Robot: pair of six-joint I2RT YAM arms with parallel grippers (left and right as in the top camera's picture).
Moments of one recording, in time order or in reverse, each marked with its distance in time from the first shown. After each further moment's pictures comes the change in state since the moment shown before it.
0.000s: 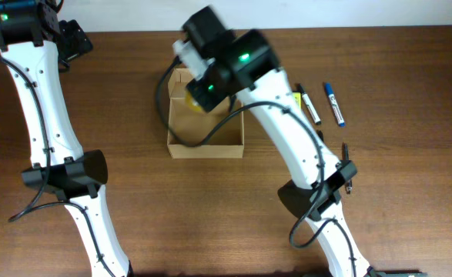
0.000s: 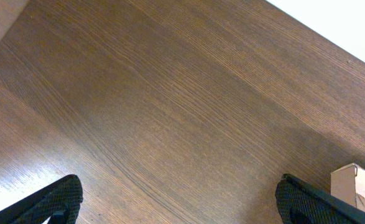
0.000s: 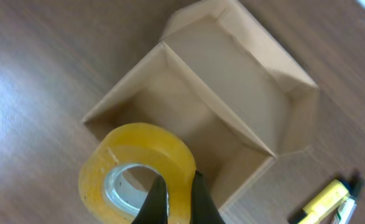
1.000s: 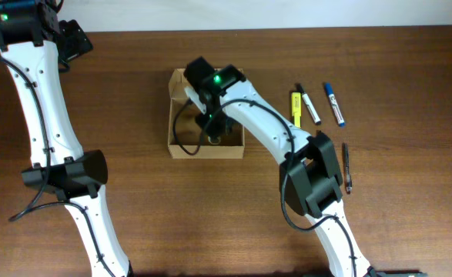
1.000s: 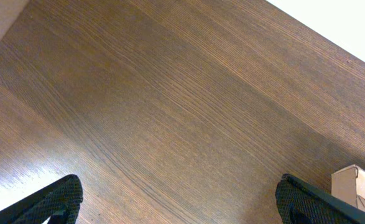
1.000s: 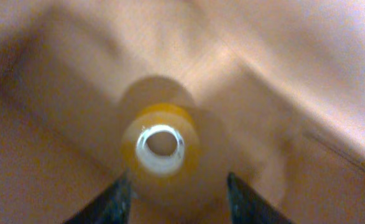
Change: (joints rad) left arm 0.000 0.000 0.000 0.000 0.000 0.000; right arm -0.033 0.006 -0.602 0.316 0.016 0.031
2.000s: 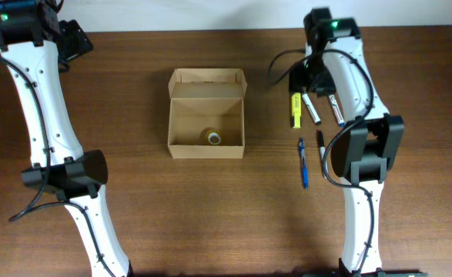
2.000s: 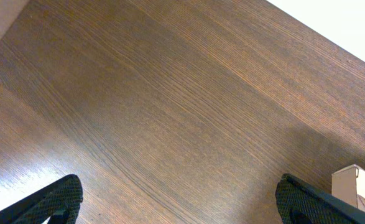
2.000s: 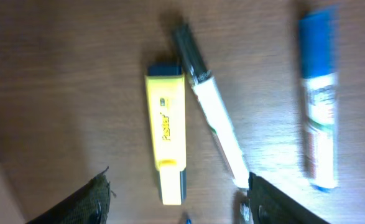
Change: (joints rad) left arm 0.000 0.000 0.000 0.000 0.000 0.000; right arm -0.525 0.093 0.163 -0.159 -0.009 0.293
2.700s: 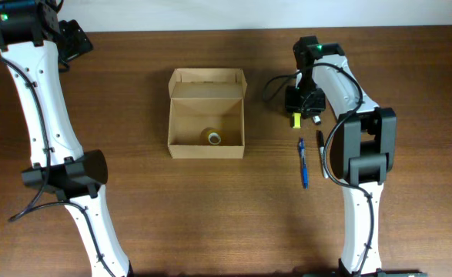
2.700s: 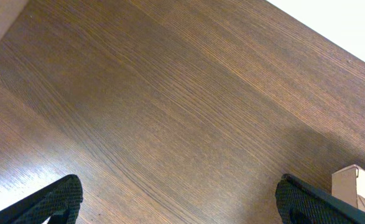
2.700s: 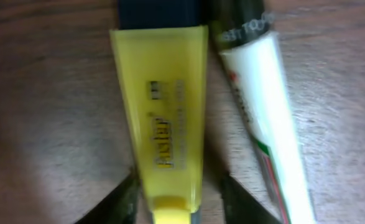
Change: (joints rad) left arm 0.000 0.000 0.000 0.000 0.000 0.000; right arm 0.017 -0.019 -0.302 0.188 -0.024 0.018
